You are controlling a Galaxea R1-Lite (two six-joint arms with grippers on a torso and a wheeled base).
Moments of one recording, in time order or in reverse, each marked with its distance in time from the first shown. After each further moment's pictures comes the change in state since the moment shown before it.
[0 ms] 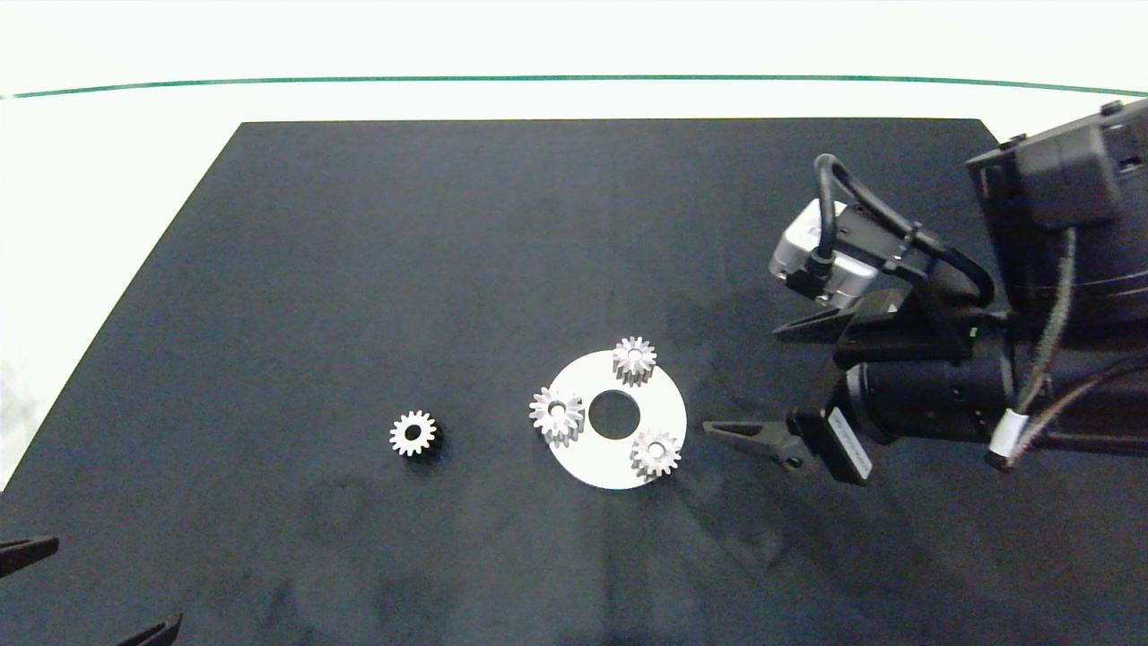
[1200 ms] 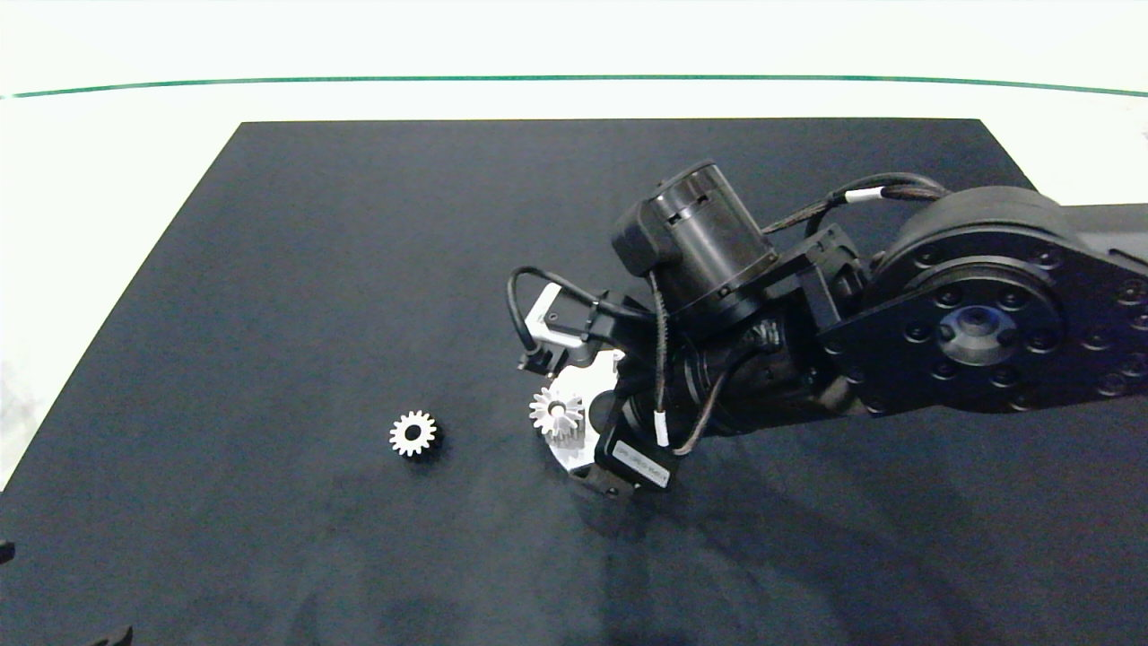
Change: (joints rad) left arm 0.008 -0.066 -0.104 0.111 -0.079 -0.064; right arm 0.160 0.413 -0.479 0.289 -0.061 -0.152
